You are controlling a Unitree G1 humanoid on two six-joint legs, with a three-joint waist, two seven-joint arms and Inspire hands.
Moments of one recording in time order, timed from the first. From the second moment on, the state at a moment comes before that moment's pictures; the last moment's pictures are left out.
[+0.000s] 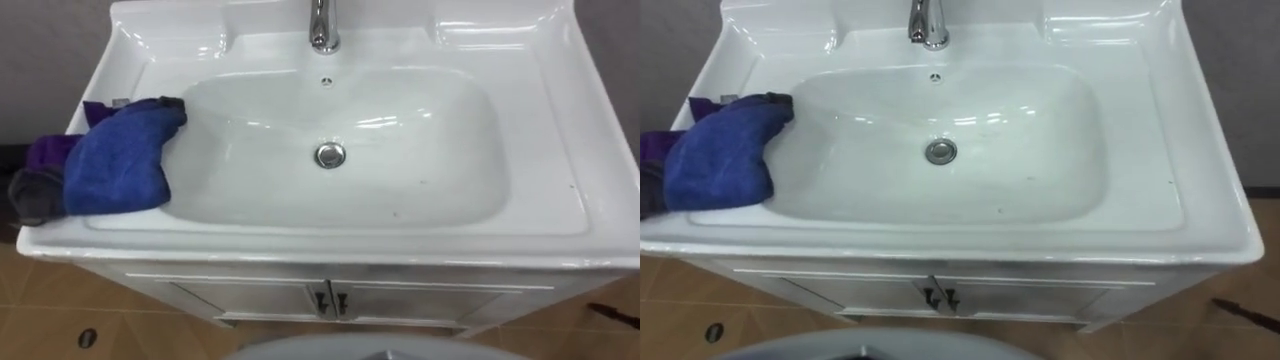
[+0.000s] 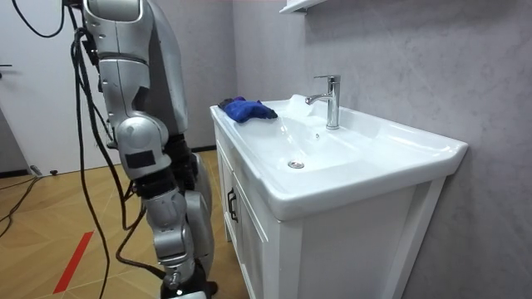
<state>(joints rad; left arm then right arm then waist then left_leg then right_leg) 0.39 0.22 0.39 1.12 -0.49 0.08 0.52 0.14 -0.33 -0.12 1.31 0.06 0.16 0.04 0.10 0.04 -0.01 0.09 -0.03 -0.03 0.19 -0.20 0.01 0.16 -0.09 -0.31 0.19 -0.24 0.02</state>
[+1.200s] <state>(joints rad) 0.30 0.19 0.17 1.16 0.02 0.19 0.16 0.12 -0.28 -0.09 1.36 0.03 0.20 0.04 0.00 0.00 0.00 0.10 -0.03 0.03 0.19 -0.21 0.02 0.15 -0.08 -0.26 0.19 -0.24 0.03</state>
